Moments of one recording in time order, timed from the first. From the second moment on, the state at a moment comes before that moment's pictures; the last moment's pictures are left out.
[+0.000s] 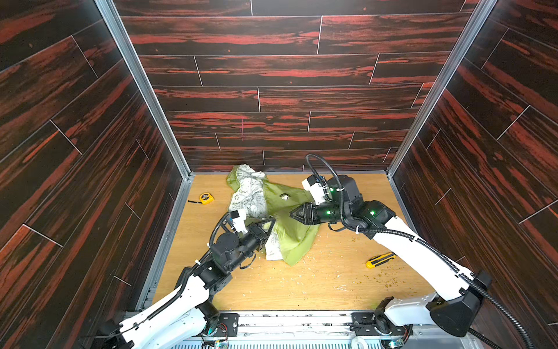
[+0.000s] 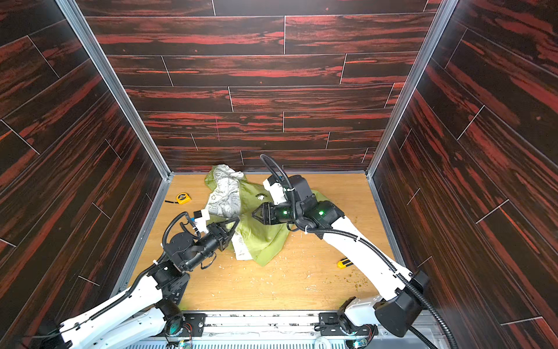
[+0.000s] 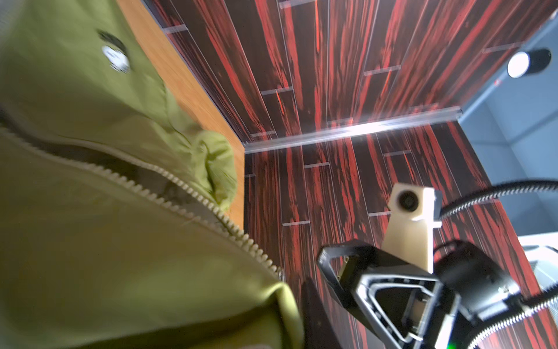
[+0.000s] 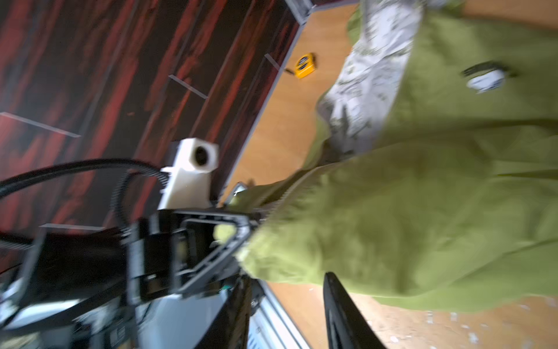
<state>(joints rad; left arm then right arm) -0.69 0.89 0.50 0.38 0.08 -1.39 0.73 1.38 1.42 -0.62 -0.49 0.57</state>
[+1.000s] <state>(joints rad) -0.69 1.05 0.52 0.59 0.24 -1.48 0.60 1.40 1.32 -0.43 -0.84 0.78</state>
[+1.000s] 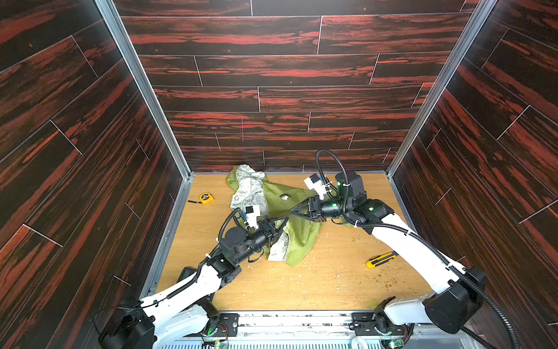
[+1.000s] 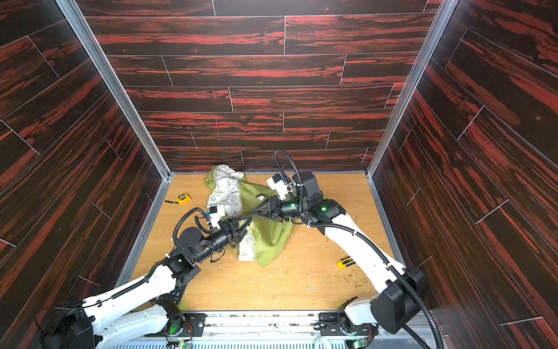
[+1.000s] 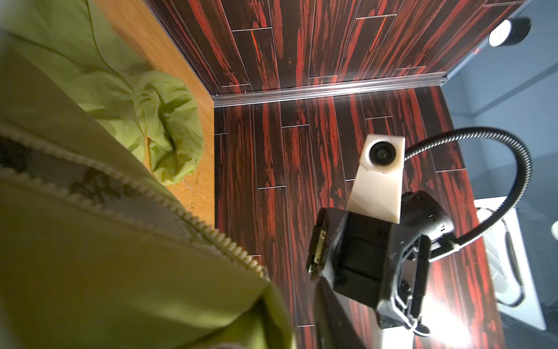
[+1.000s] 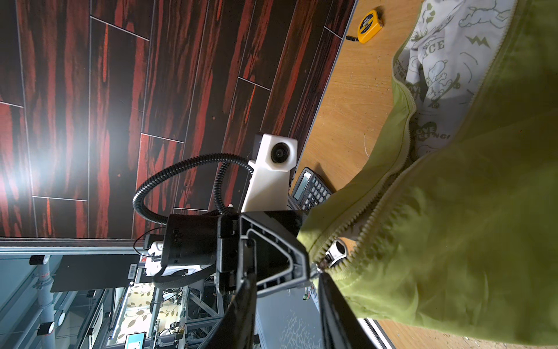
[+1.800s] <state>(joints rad) -0.69 1.05 0.52 0.62 0.23 -1.50 0.60 1.46 1.30 -0.43 -0.87 0.77</state>
